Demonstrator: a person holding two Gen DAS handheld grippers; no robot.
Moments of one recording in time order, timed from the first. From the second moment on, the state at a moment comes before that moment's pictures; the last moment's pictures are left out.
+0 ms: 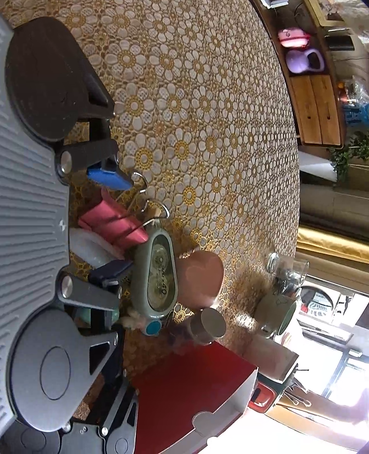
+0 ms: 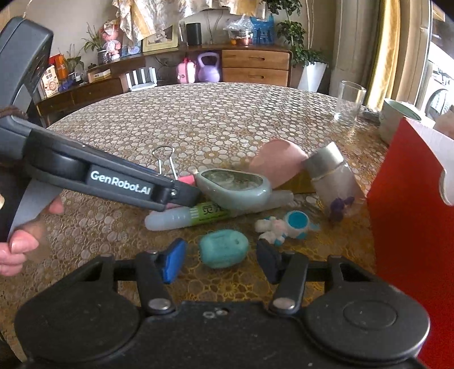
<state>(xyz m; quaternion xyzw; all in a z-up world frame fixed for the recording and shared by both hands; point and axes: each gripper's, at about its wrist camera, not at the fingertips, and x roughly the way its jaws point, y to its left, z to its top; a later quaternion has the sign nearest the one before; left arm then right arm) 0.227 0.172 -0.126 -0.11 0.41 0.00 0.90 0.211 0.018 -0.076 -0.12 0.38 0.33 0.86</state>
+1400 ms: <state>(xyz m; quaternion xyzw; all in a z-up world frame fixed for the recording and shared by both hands) 0.170 0.170 -0.071 -0.10 0.37 0.02 0.92 0.149 -0.061 -0.011 -0.07 0.33 0.32 0.89</state>
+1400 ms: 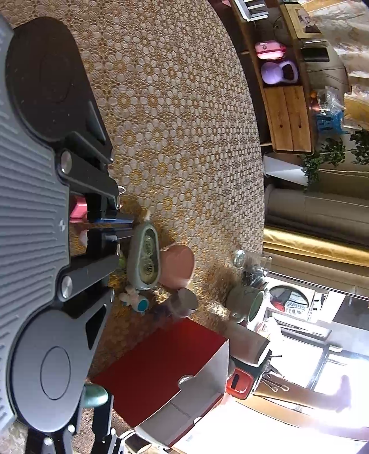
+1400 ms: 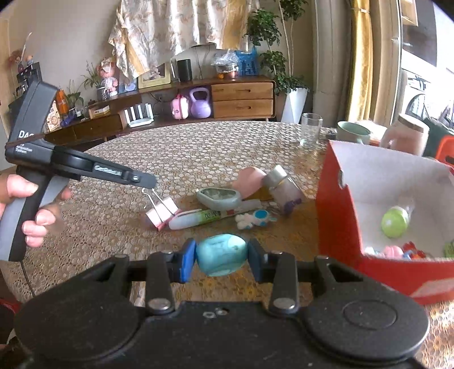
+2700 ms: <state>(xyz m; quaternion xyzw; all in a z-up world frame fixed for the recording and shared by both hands) 0.153 0.147 -0.129 0.05 0.38 0.01 0.92 0.151 -0.062 -0.032 -0.06 0.37 0.31 0.87</state>
